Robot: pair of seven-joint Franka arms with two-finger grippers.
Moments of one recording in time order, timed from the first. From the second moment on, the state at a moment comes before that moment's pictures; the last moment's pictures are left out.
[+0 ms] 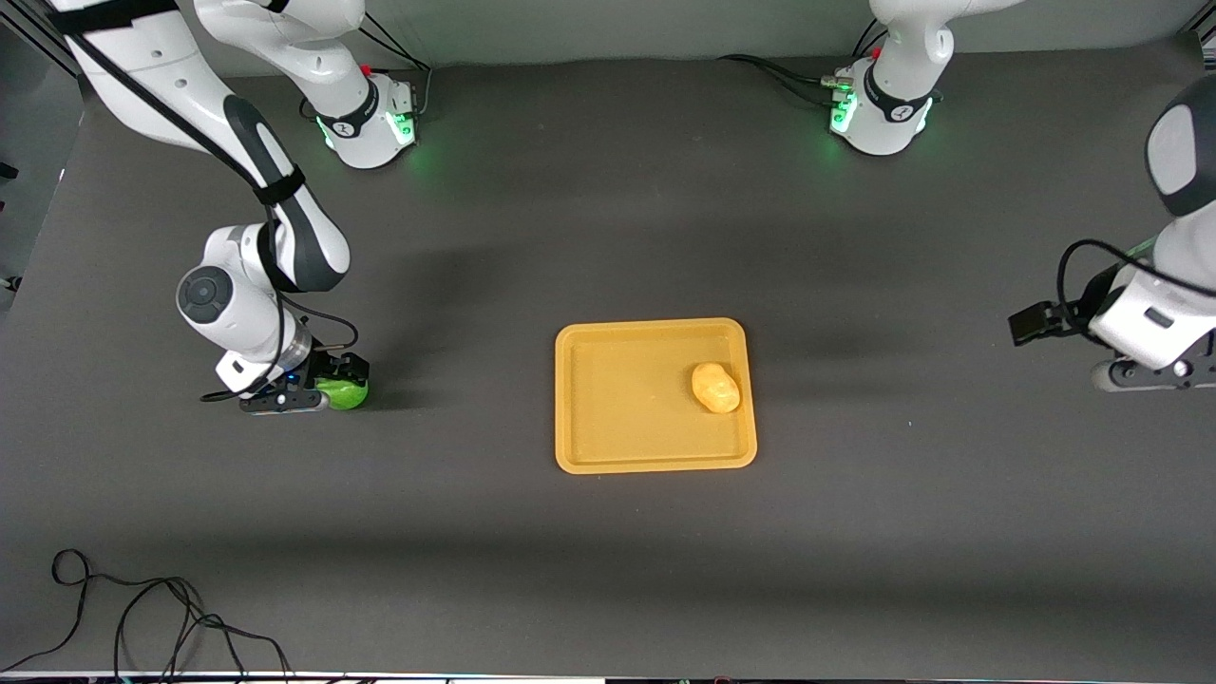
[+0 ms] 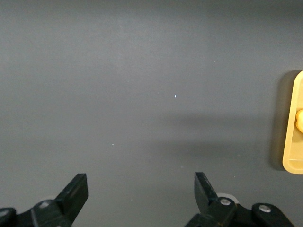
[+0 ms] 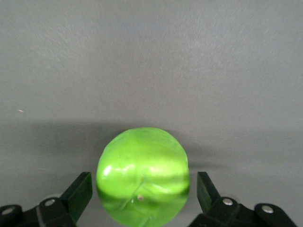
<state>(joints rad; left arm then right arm) 0.16 0.10 -0.18 -1.71 0.09 1.76 -0.06 0.08 0.36 -0.03 -2.27 -0.01 2.66 0.02</state>
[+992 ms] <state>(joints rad) 0.11 0.02 -0.10 -1.73 0.07 1.77 0.00 0.21 0.32 -0.02 -2.08 -0.01 2.49 0.18</state>
